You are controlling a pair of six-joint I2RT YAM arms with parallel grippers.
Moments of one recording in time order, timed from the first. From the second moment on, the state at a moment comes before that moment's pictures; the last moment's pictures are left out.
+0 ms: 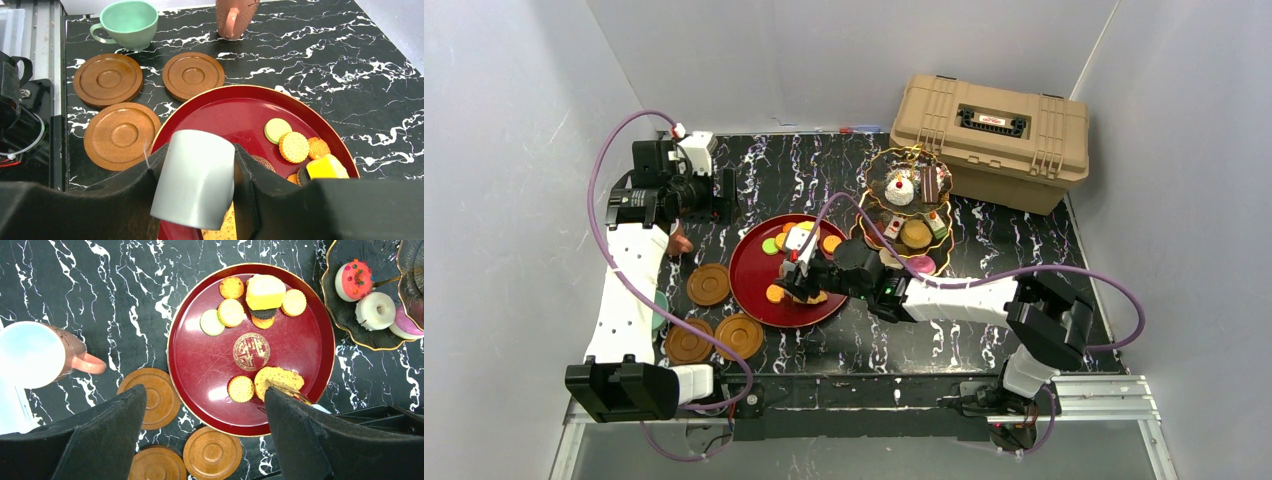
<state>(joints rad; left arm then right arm) 0.03 1.24 1.41 -0.98 0.27 0.10 1.17 1.63 0.98 0.50 -0.11 -0.12</state>
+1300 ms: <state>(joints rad) 0.04 1.24 1.42 -0.98 0.27 0.11 1.18 1.33 1.13 0.32 0.08 -0.30</state>
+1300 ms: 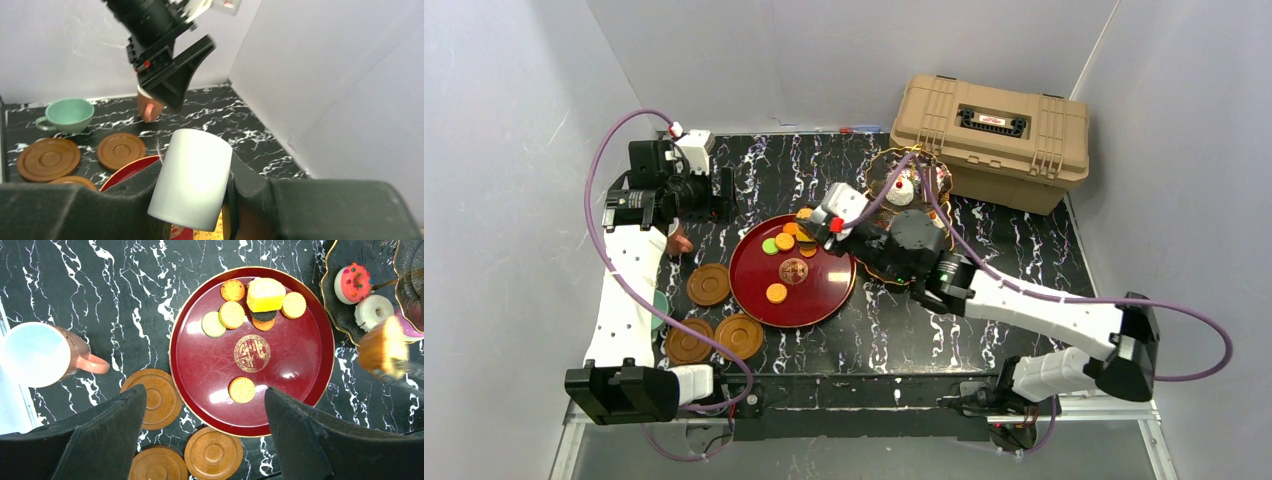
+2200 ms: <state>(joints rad) 0.04 1.23 1.43 -0.99 0.28 0.11 0.99 1.31 1.02 0.37 0.20 -0.42</state>
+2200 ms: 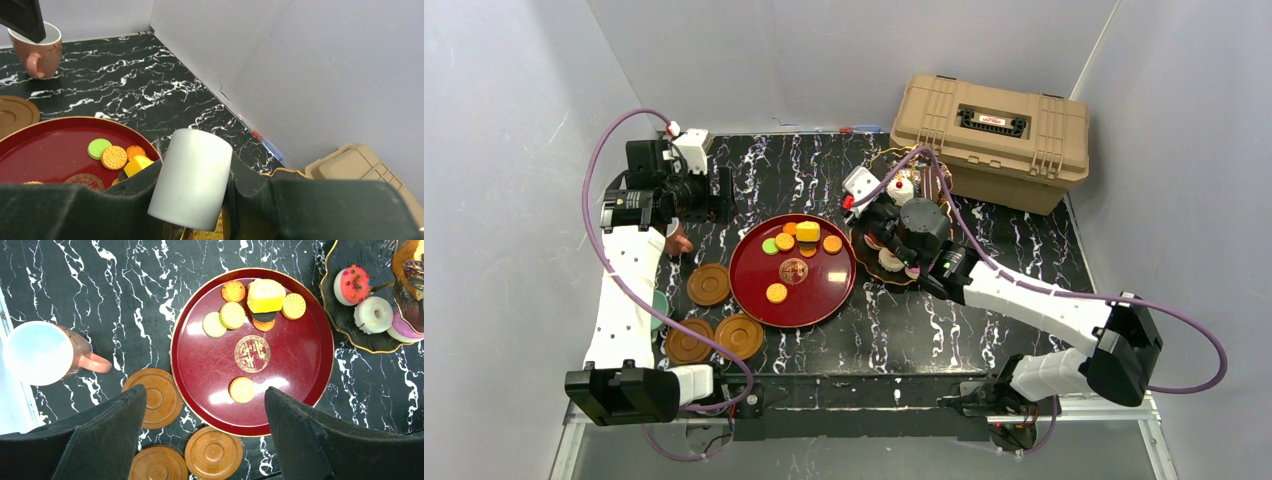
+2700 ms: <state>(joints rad) 0.04 1.23 1.44 -1.00 0.28 0.11 0.99 1.30 0.96 0.41 0.25 -0.43</state>
